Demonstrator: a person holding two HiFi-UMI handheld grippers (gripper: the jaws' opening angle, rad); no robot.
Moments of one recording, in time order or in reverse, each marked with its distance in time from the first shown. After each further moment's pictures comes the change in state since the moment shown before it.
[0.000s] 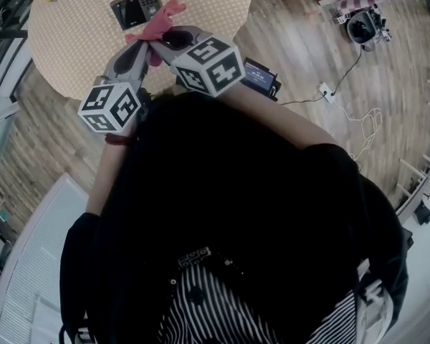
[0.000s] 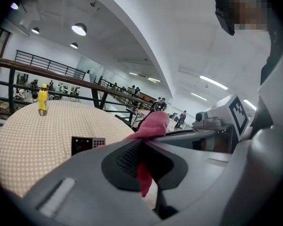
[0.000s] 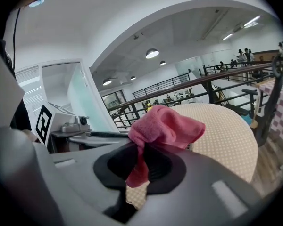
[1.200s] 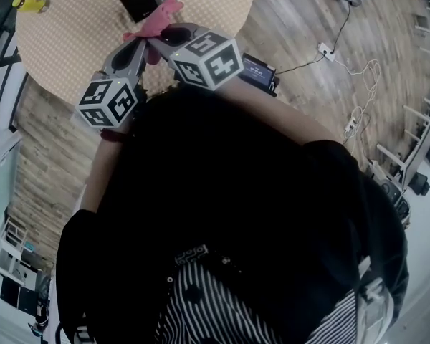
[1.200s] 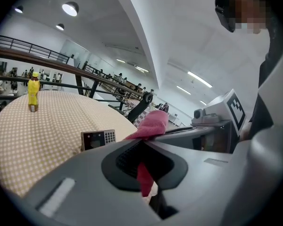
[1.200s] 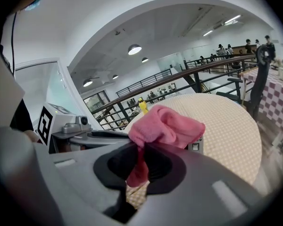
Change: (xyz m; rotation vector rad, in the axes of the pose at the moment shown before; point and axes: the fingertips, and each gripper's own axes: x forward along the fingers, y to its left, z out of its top) left arm -0.038 0.129 -0.006 0.008 0.149 -0.218; right arm 0.128 0.043 0.002 0.160 0.027 -0.181
